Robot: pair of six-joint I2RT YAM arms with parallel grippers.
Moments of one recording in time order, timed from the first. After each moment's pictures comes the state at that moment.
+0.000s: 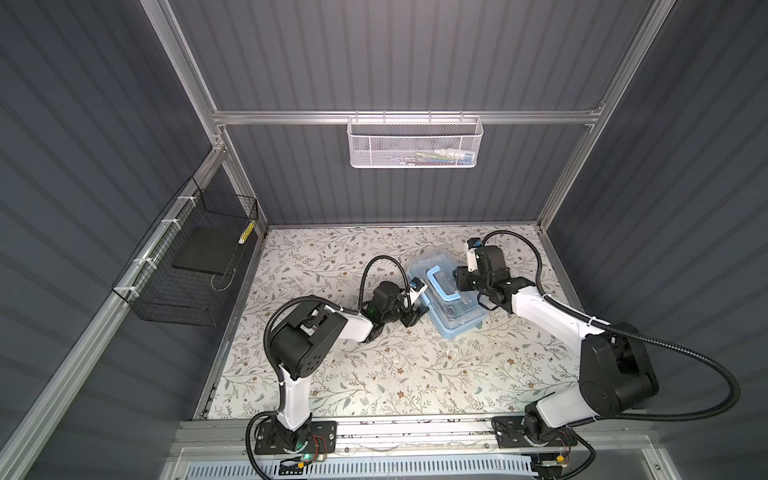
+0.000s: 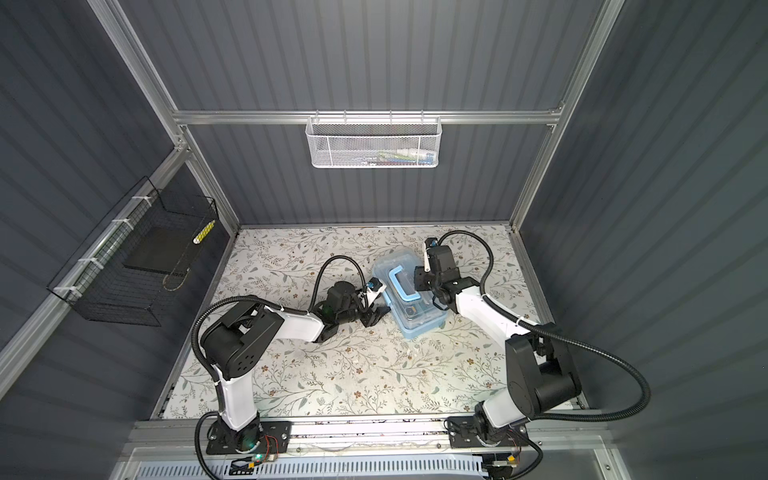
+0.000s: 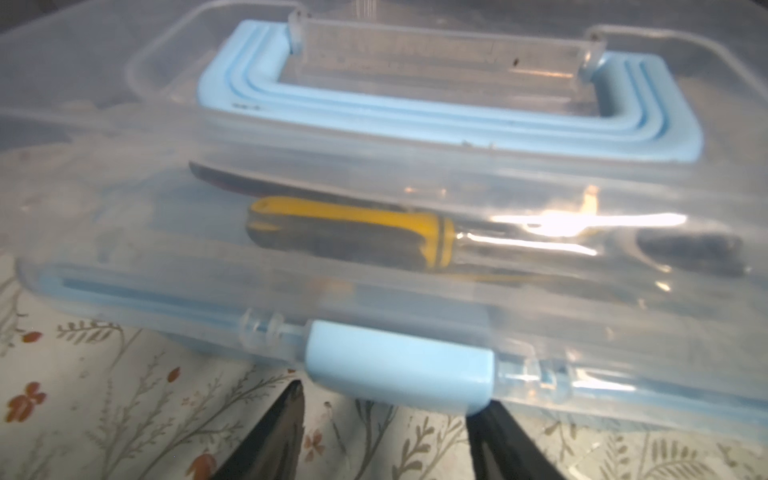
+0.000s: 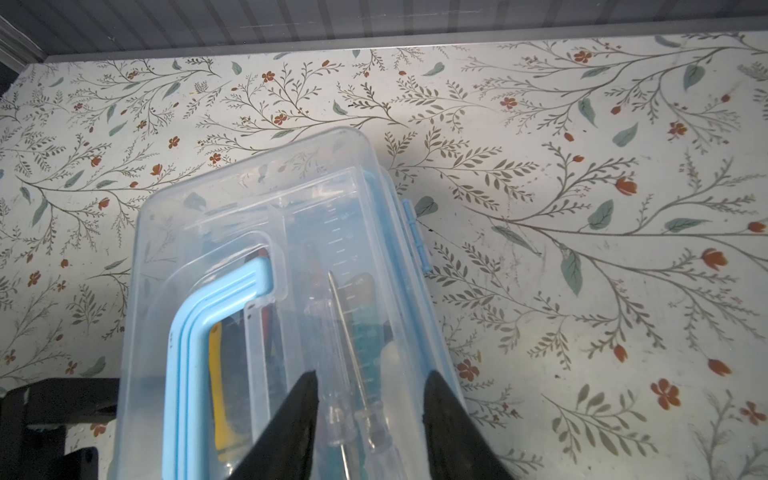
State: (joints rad) left arm -0.72 1.92 0.86 0.61 0.27 0.14; right arm 0.37 1.51 0.98 -0.19 0.02 0.24
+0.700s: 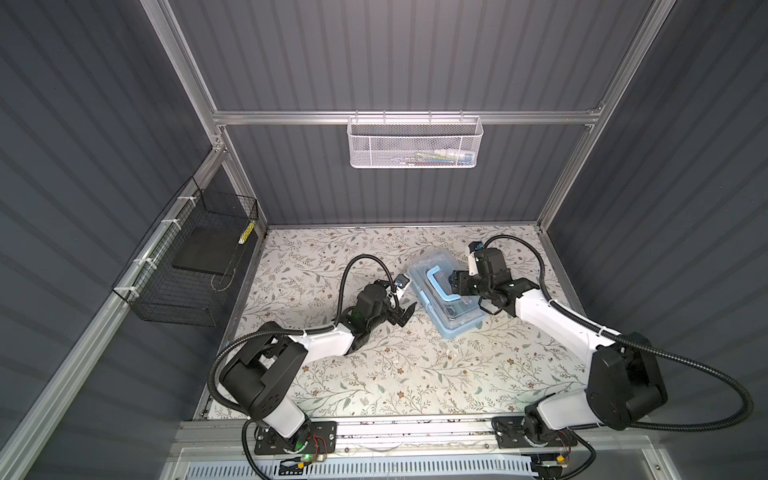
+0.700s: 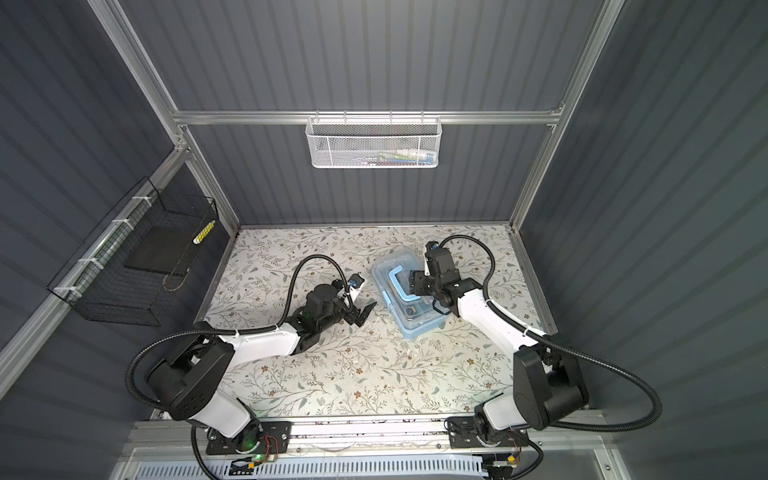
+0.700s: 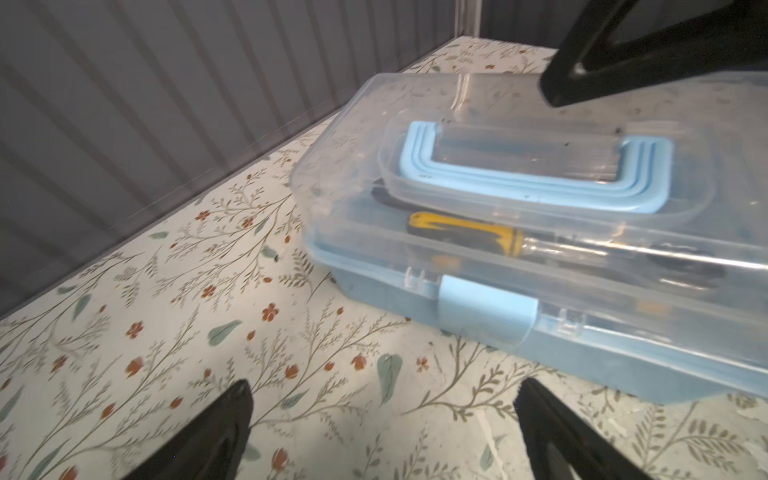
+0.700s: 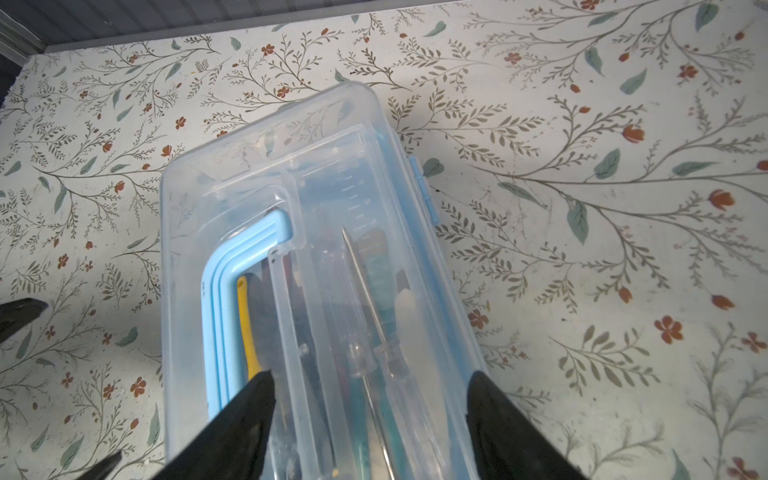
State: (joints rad) left arm -0.72 1.57 0.70 0.46 -0.06 0.18; right arm 0.40 1.43 1.00 -0.33 0.03 0.31
